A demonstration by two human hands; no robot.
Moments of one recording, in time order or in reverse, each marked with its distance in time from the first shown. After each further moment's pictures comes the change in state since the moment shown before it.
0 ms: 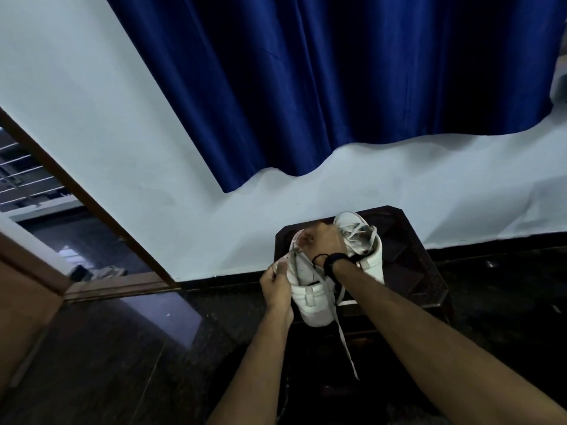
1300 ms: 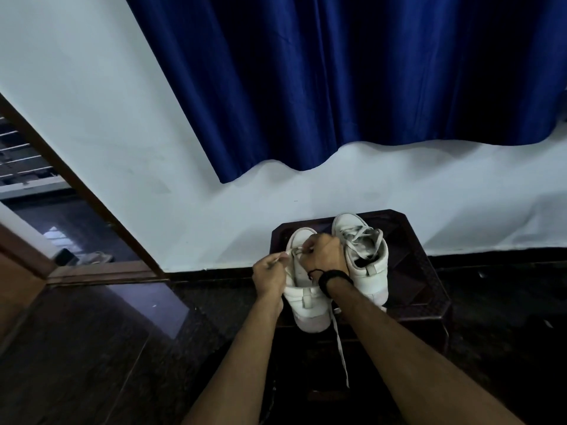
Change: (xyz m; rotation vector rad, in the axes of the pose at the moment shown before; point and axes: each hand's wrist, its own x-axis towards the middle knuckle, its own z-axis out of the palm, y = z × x) left_hand 0.025 0.006 0.008 0.222 0.001 -0.004; right_hand 0.000 0.016 0.032 -0.065 0.061 0.082
